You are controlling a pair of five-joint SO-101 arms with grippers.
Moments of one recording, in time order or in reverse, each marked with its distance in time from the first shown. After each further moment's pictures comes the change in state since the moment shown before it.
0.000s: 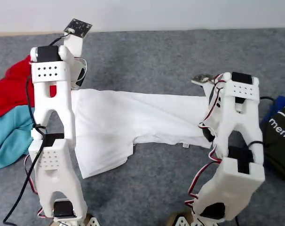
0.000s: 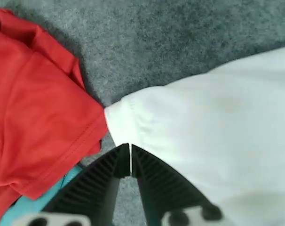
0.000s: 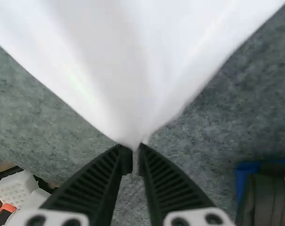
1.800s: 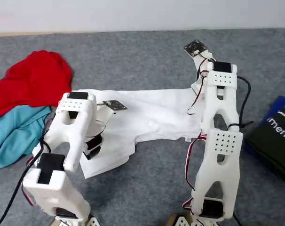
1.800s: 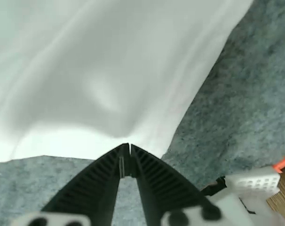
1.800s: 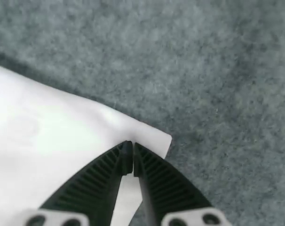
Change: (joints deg) left arm 8.3 -25.1 69.5 -5.7 -17.1; right arm -4.7 42.0 -53.0 -19.5 -4.5
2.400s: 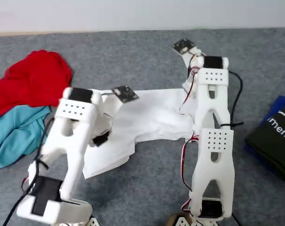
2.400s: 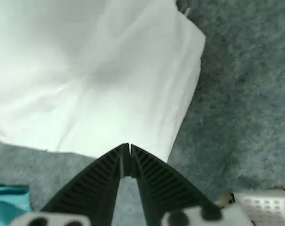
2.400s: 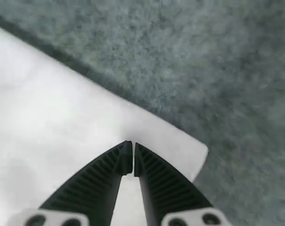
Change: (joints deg) left arm 6.7 -13.5 0.8 -2.6 3.3; right arm -4.2 8.3 -16.3 12.0 0.0
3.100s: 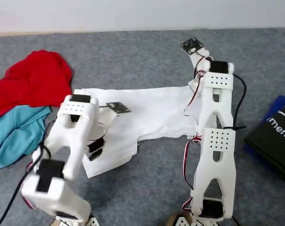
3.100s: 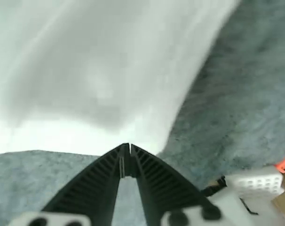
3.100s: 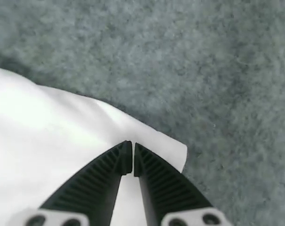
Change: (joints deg) left arm -2.7 6.2 2.8 2.4 -3.5; right arm 2.9 3.7 -7.2 -2.8 -0.1
